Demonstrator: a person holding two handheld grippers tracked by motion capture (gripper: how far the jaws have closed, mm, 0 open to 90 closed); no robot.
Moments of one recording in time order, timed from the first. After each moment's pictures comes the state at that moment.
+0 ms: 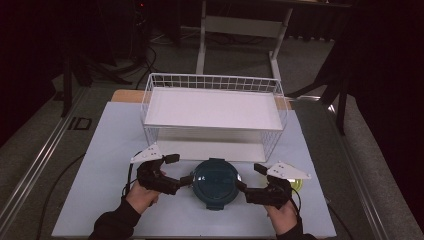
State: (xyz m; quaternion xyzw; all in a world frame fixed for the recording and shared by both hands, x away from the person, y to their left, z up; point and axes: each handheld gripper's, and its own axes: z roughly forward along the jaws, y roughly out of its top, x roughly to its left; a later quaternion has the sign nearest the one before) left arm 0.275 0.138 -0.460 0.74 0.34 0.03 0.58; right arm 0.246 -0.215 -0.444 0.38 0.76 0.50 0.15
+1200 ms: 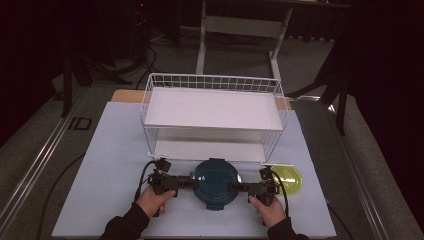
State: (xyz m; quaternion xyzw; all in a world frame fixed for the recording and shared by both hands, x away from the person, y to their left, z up) left arm 0.297 0.125 -0.523 0.71 0.48 -0.18 0.48; right arm 0.292 -0.221 -0.514 0.54 0.69 0.44 -0.18
